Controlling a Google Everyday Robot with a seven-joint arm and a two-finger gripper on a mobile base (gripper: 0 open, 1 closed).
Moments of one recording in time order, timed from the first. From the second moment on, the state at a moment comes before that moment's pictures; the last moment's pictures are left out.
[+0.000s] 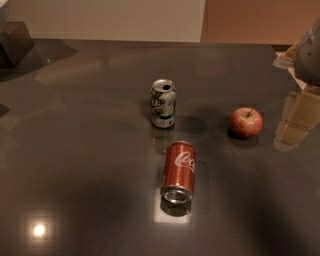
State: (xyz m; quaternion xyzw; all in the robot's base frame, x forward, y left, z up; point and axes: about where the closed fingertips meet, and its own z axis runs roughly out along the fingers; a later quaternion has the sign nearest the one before) arm 0.438 -0.216 0.977 -0.60 0.78 -0.04 0.16
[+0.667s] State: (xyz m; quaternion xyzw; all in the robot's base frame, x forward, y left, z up) arm 0.446 -0.212 0.975 -0.59 0.79 -0.05 0.15
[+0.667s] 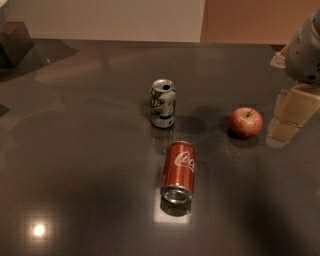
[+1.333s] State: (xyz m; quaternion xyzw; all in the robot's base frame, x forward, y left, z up) arm 0.482 -0.160 0.938 -0.53 0.84 -0.05 0.09
